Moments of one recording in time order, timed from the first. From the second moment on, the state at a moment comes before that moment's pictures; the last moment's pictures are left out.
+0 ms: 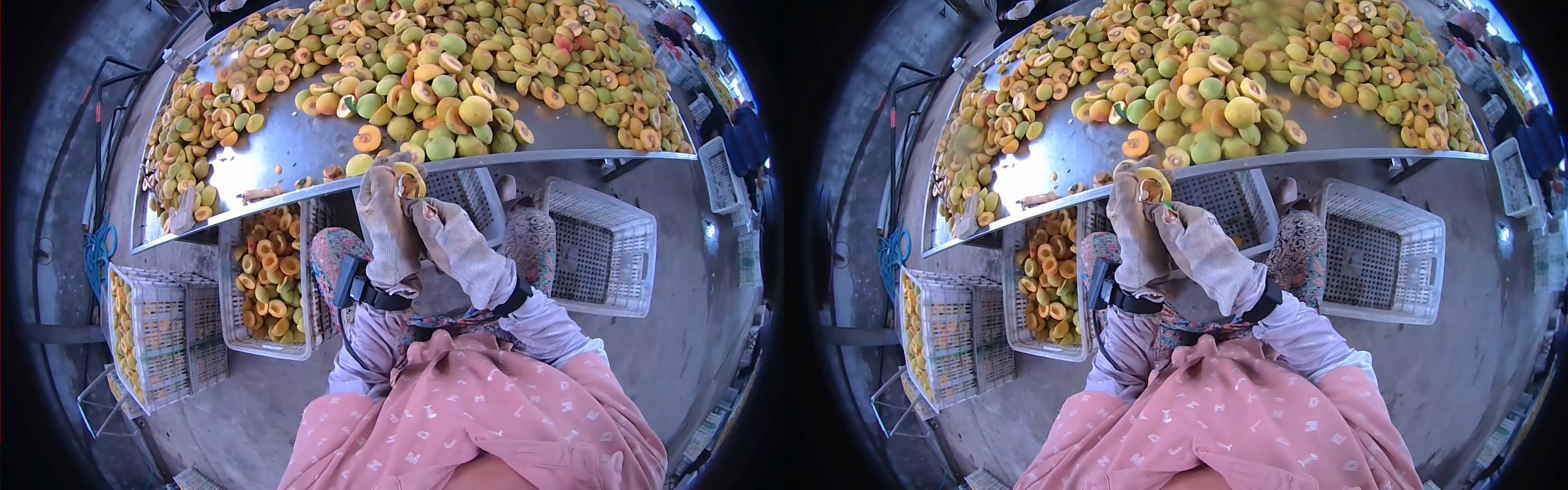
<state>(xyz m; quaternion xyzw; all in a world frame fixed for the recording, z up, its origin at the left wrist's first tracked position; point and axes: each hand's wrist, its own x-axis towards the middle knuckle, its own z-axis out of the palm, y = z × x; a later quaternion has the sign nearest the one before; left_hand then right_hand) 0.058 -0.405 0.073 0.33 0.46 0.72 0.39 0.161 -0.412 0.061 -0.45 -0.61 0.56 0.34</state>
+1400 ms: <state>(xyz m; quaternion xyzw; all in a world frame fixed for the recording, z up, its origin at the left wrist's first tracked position) 0.044 -0.397 0.039 0.07 0.37 0.59 0.71 0.164 -0.399 0.019 -0.01 0.05 1.00 0.06</state>
